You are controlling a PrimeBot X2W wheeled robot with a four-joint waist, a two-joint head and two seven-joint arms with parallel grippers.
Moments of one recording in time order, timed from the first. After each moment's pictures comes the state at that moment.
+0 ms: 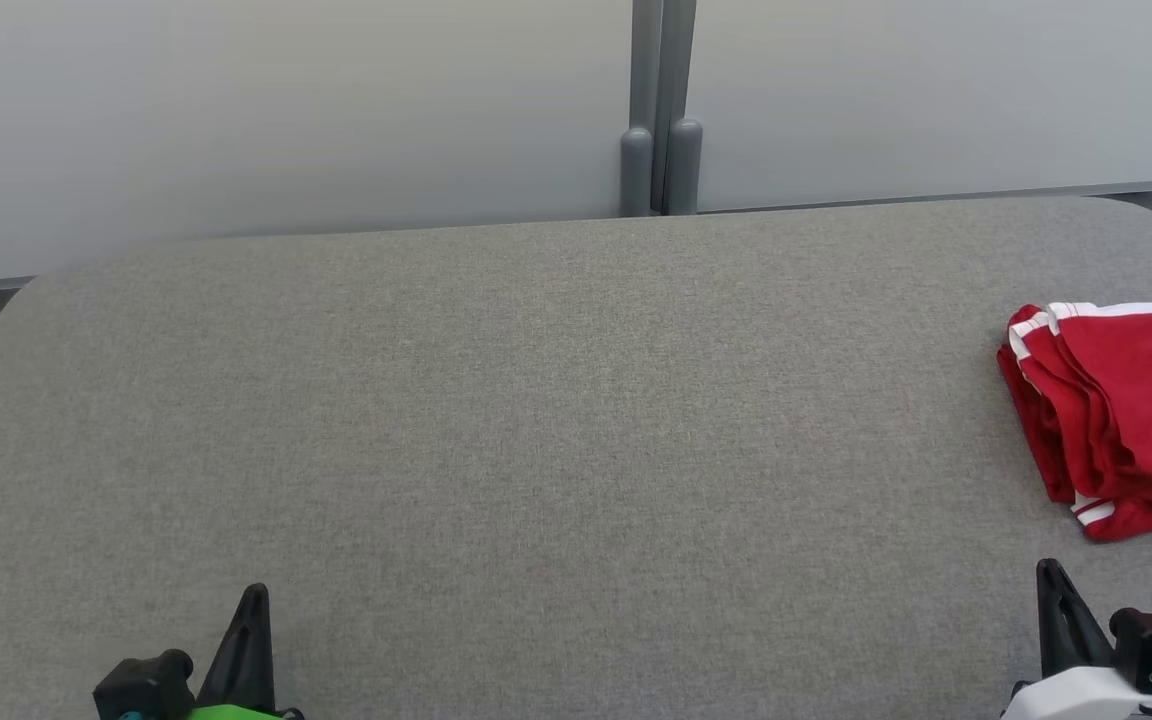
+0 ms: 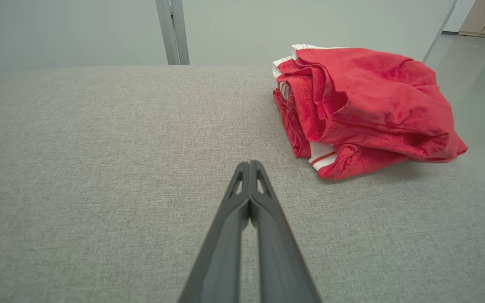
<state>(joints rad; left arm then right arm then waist) 0.06 0.10 -0.02 0.35 -0.28 -0.12 -0.23 0.09 -0.02 -0.24 0.28 -0.05 0.13 -0.23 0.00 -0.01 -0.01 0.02</state>
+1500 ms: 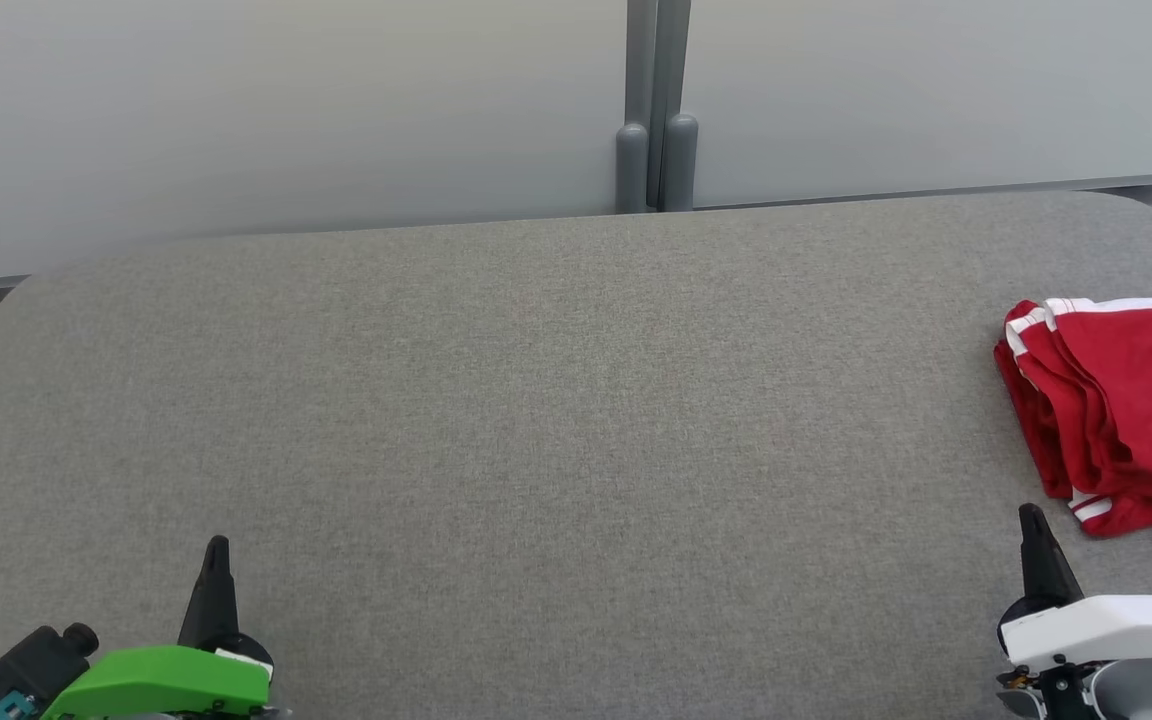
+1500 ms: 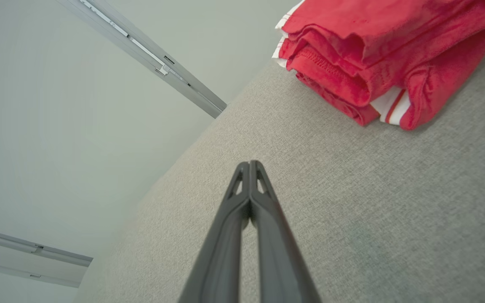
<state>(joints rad) -0.01 0.07 0.04 0.30 -0.95 -0.12 -0.06 -0.01 -0.03 -0.17 0.26 0.79 0.13 -0.06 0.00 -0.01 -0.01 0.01</state>
